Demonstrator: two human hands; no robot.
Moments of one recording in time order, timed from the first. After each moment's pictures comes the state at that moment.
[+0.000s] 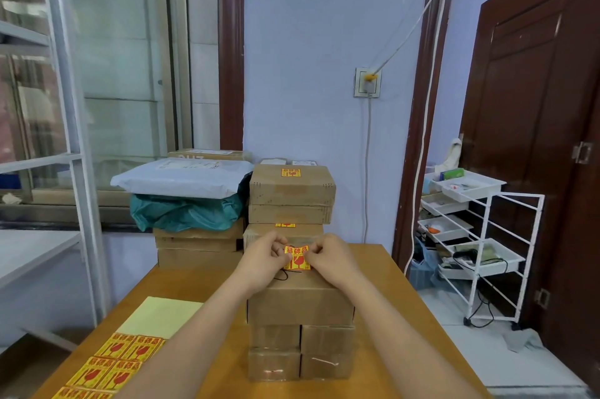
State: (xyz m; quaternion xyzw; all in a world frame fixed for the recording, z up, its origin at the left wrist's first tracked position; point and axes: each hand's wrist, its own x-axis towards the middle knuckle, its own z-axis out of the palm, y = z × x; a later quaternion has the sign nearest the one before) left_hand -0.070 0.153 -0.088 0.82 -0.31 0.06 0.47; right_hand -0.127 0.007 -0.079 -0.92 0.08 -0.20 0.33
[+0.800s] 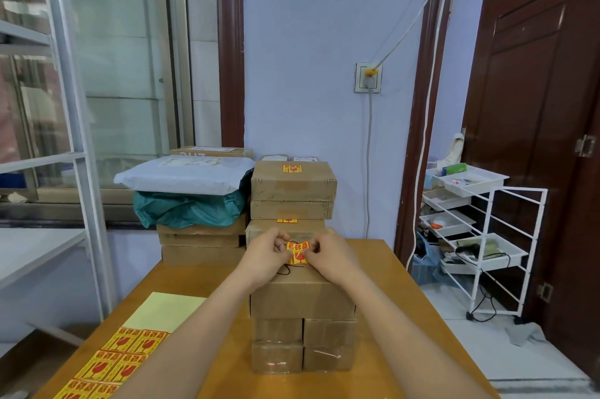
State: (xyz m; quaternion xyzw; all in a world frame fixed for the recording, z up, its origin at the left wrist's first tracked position) left_hand -0.067 0.151 -0.090 0.83 -0.31 0.07 0.45; right_hand -0.127 0.008 -0.082 -0.95 0.07 -0.22 0.22
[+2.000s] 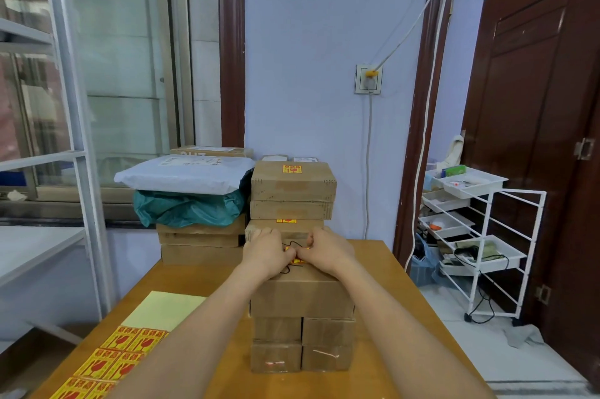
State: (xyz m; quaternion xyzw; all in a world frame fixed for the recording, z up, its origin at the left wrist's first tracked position) left_hand -0.063 0.135 -0.078 0.95 -0.23 0.10 0.17; right_hand -0.117 0.010 -0.069 -0.97 0.11 -0.14 0.18
